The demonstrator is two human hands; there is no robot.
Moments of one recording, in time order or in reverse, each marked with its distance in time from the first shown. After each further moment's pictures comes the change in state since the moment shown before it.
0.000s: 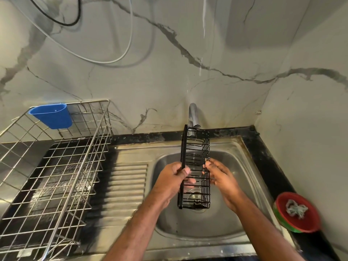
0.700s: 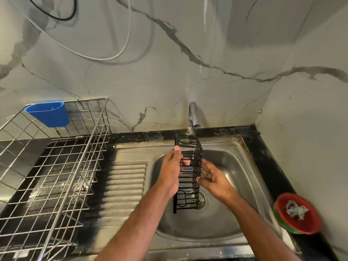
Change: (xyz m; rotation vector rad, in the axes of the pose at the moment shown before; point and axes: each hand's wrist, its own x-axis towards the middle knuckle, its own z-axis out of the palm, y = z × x) left_hand 0.043 0.004 0.012 -0.396 0.208 -0.044; right_hand 0.005 0.009 0.001 -0.311 -0.229 -0.056
